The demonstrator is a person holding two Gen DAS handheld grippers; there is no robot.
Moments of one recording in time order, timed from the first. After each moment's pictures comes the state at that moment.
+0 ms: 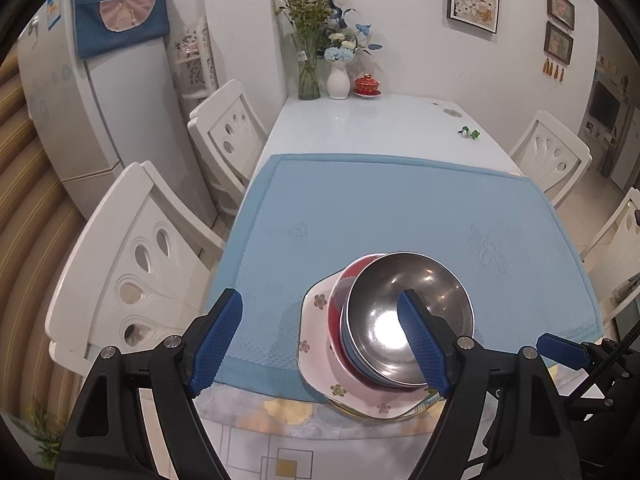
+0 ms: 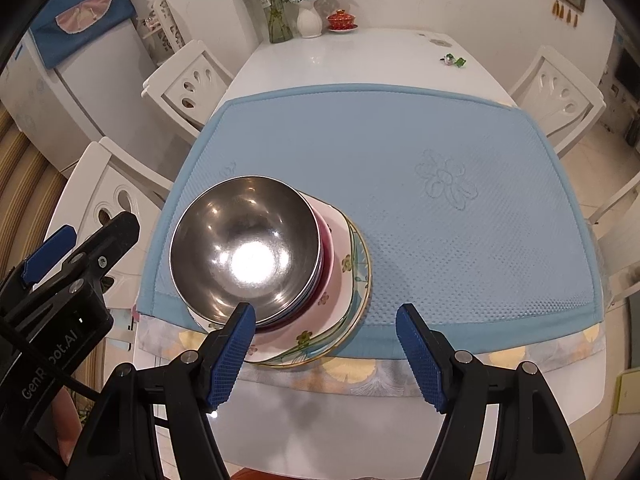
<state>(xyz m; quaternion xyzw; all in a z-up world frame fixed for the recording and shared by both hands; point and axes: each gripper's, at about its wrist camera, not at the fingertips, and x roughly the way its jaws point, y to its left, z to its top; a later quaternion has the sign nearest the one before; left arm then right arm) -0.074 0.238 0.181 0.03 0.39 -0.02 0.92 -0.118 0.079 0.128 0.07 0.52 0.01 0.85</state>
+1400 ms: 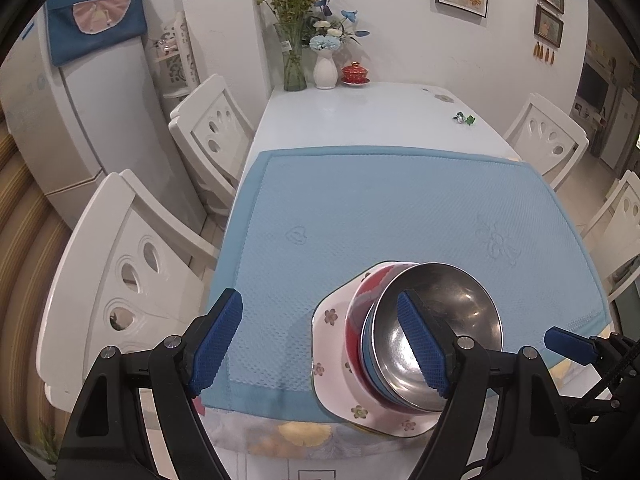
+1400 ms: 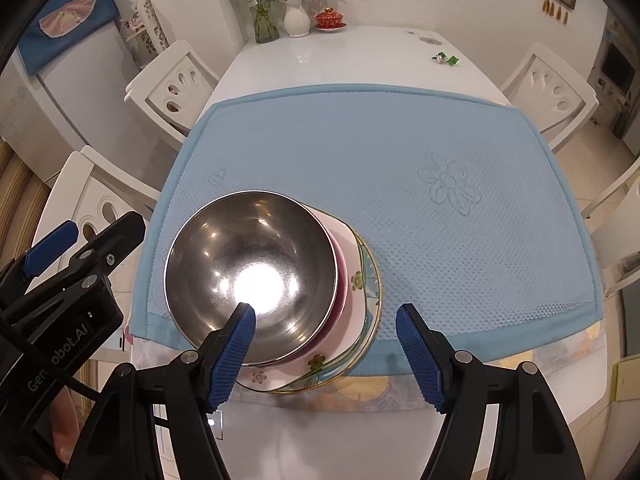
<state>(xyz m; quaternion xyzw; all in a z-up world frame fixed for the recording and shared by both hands) -0.036 0.249 0.168 0.05 0.41 -0.05 0.91 -0.095 0.096 0.121 0.07 0.52 -0.01 0.85</state>
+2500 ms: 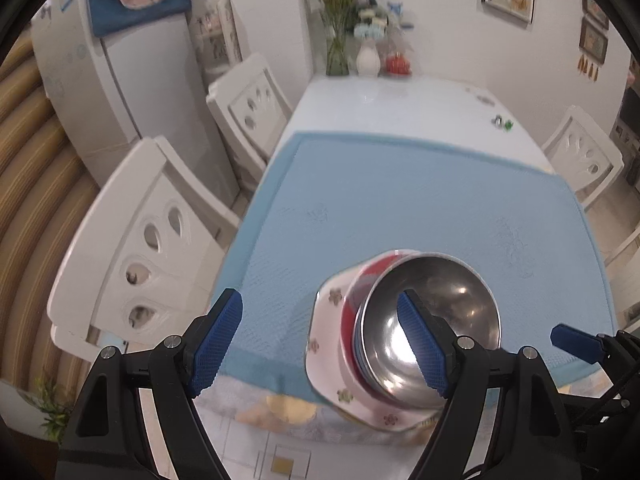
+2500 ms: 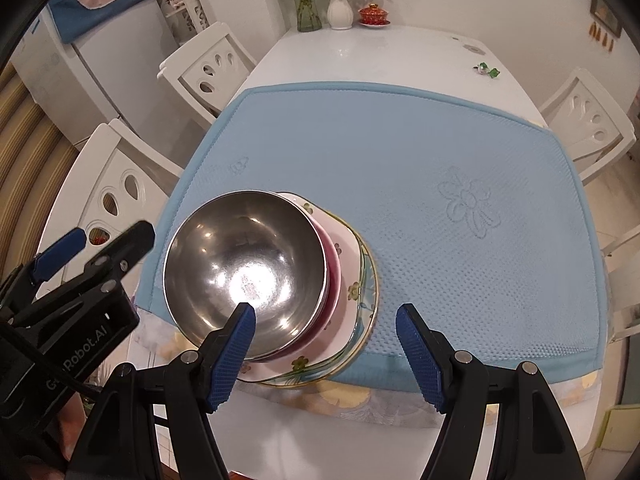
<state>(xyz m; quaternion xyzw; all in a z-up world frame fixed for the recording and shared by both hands) -0.048 0.234 0.168 0.03 0.42 0.04 0.91 -0.085 0.077 0.124 0.03 0.53 0.06 0.85</state>
